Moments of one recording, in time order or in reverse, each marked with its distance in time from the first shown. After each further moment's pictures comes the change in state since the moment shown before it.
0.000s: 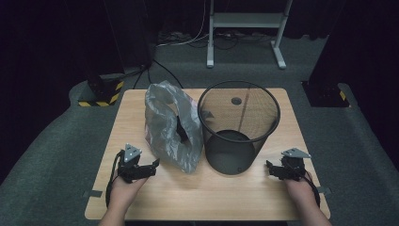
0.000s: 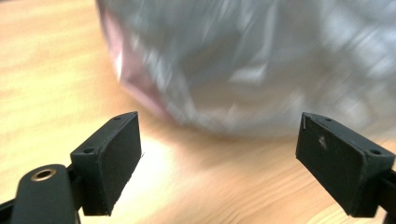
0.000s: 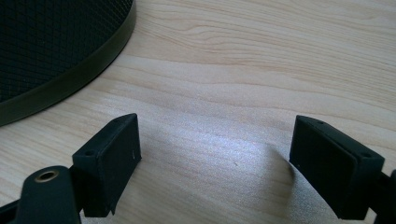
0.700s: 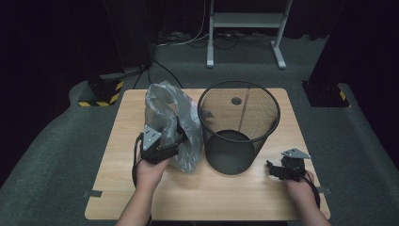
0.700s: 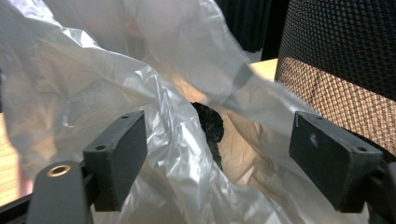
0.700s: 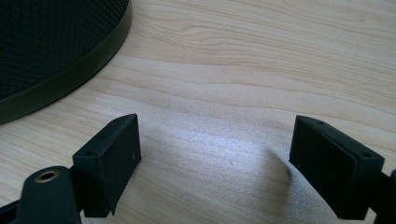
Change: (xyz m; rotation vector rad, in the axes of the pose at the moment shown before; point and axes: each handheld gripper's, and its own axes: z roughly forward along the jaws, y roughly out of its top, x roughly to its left) left arm -0.054 0.076 0.009 -0.349 -0.081 0.008; right arm 0.001 -0.001 -0.001 -0.005 -0.021 -0.006
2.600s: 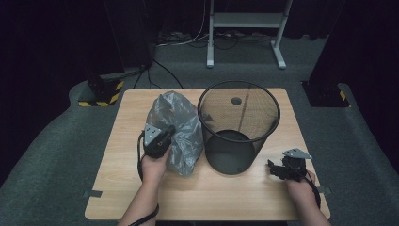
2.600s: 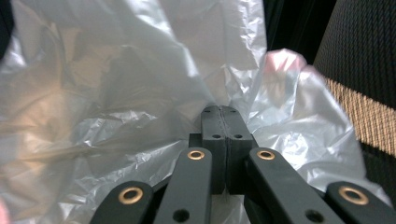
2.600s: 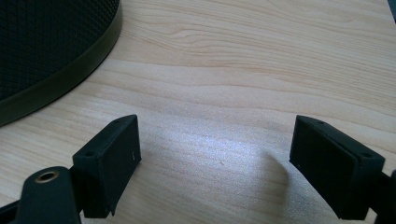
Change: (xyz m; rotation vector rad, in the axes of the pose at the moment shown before) left arm 0.016 -0.027 0.043 -0.026 0.013 -0.097; right arm -0.002 0.000 -0.001 -0.010 -0.024 0.013
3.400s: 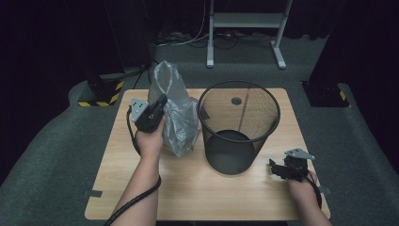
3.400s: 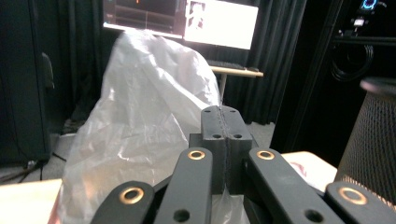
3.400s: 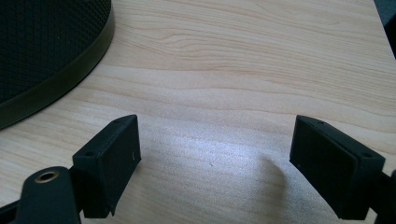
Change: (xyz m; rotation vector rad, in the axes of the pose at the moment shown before) left arm 0.016 0.081 0.001 -0.259 0.041 -0.044; right arm -0.004 -0.001 -0.002 -0.020 -0.008 0.020
